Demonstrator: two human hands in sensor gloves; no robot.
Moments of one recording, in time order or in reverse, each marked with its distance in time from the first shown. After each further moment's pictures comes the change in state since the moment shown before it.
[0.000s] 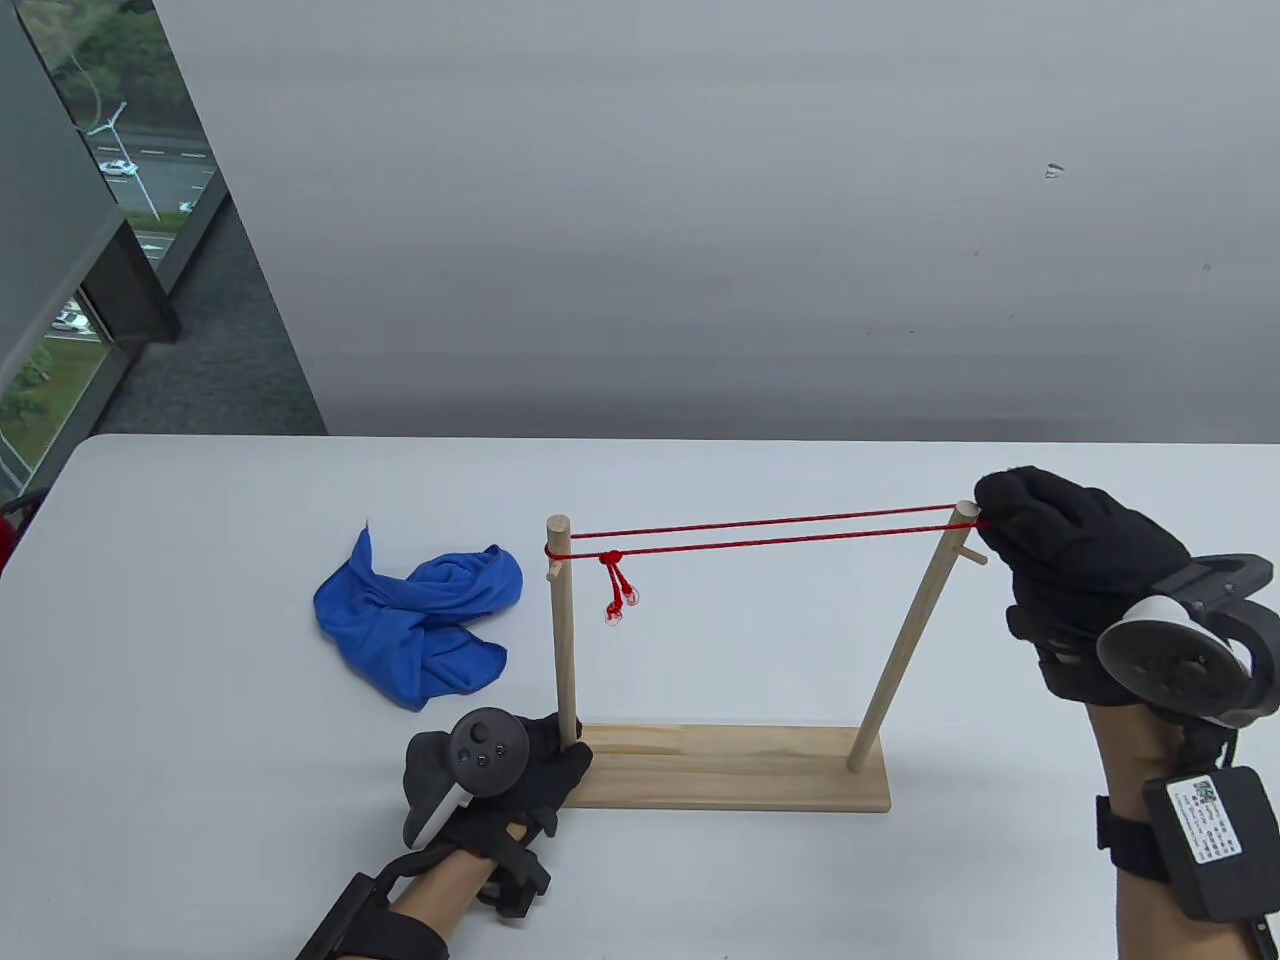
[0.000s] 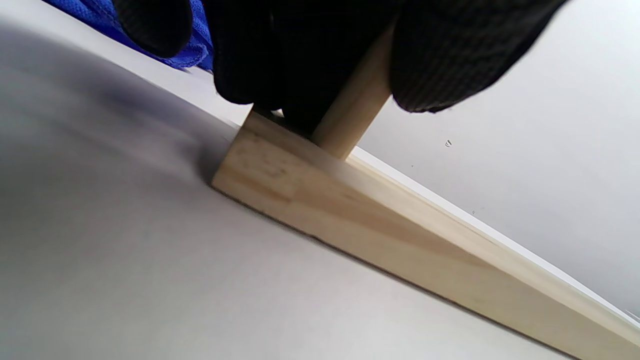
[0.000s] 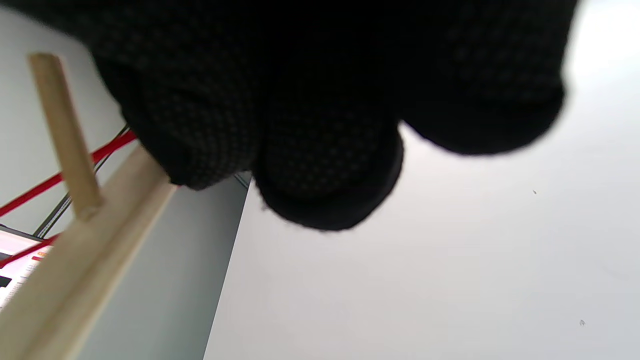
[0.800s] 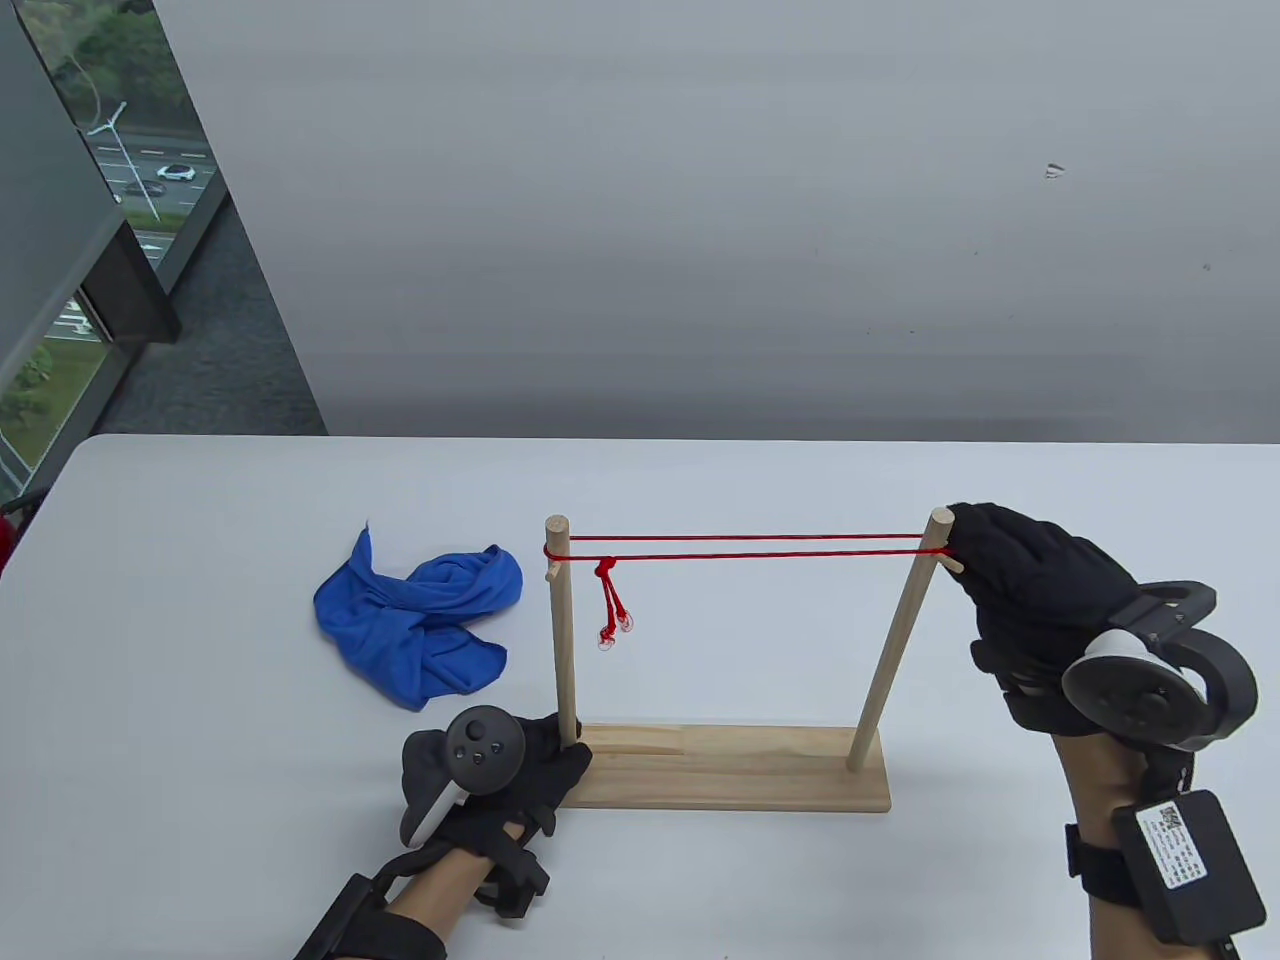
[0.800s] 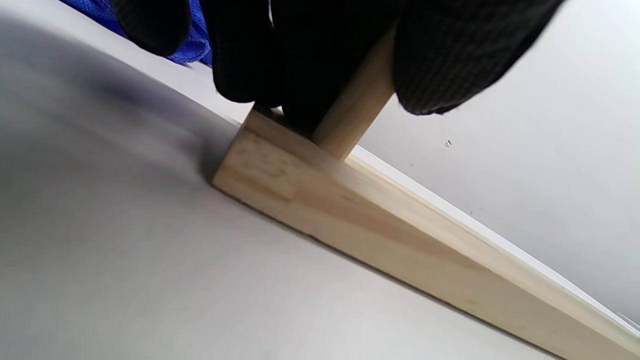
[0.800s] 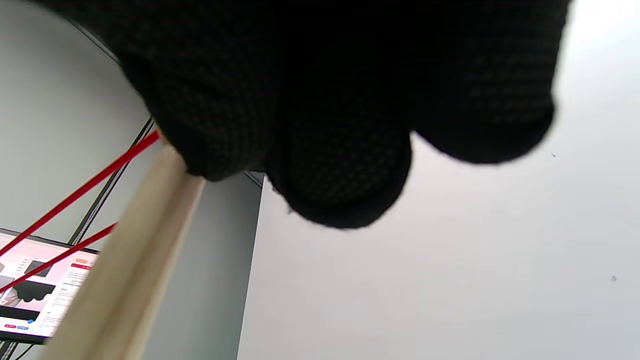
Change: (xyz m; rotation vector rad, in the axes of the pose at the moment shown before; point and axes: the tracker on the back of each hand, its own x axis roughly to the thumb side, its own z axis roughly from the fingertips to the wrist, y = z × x) left_hand -0.002 0.001 0.000 -0.015 0.005 0.026; right_hand 0.013 0.019 0.020 0.056 -0.002 -0.109
